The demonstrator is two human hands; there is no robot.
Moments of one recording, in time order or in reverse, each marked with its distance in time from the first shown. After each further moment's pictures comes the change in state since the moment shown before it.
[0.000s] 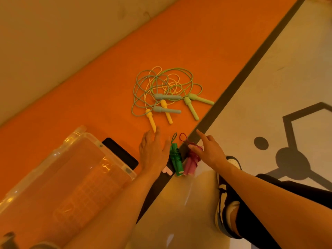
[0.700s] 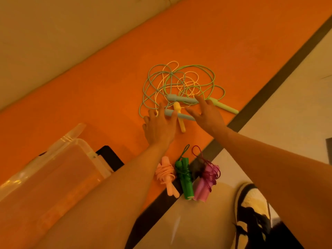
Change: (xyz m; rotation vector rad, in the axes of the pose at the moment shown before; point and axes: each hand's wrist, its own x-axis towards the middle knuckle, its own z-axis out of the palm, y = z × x) left_hand 0.149 0.001 0.021 -0.049 0.134 -0.207; right_hand 0.188 -0.069 -0.010 -0.020 0.131 -0.189
